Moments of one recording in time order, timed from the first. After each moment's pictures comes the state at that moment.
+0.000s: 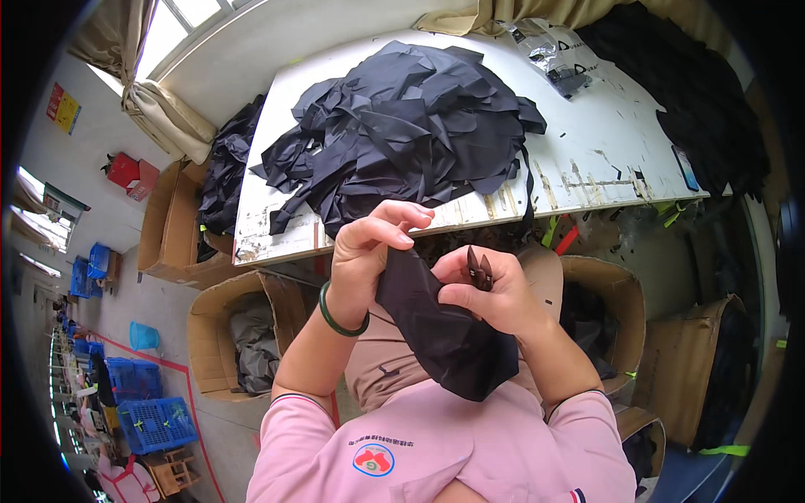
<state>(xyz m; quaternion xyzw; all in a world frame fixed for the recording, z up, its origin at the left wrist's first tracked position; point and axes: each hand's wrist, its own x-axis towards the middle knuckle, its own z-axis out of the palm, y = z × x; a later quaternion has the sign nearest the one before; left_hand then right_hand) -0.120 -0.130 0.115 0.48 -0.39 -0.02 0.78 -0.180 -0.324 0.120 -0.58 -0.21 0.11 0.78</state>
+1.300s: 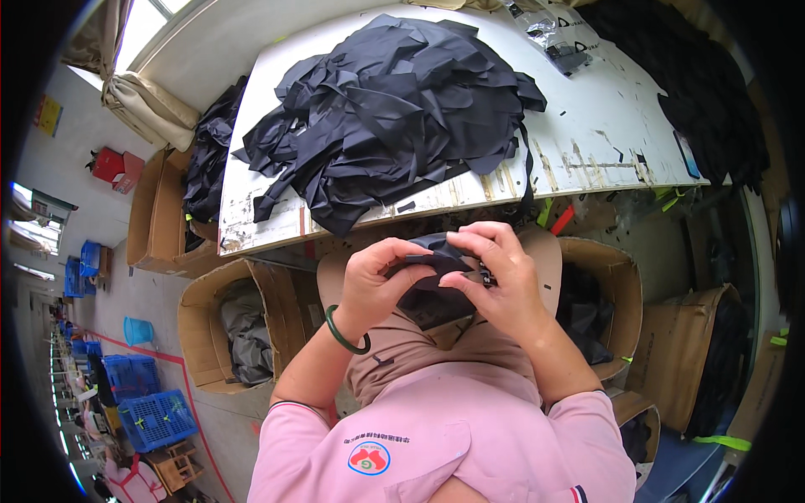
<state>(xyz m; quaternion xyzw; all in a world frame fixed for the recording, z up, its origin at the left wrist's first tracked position) -0.159 -0.128 0.077 0.66 -0.16 -0.08 0.73 -0.185 -0.325 0.103 -0.83 -0.16 -0.16 0.51</state>
